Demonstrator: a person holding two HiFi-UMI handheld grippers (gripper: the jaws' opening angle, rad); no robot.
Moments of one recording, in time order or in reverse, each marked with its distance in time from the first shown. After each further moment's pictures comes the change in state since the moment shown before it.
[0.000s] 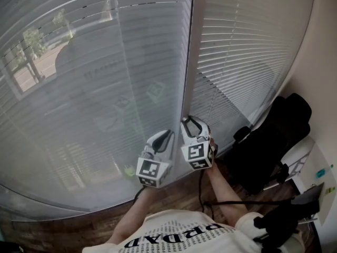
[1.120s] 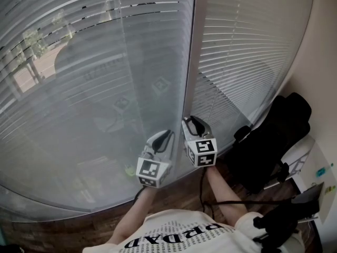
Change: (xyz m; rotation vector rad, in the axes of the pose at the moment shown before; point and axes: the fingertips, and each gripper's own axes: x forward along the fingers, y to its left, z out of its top) left arm -0.006 0.002 0.001 -0.002 0.000 -0.005; right arm 0.000 -0.007 -0.005 0.413 -0.040 0.009
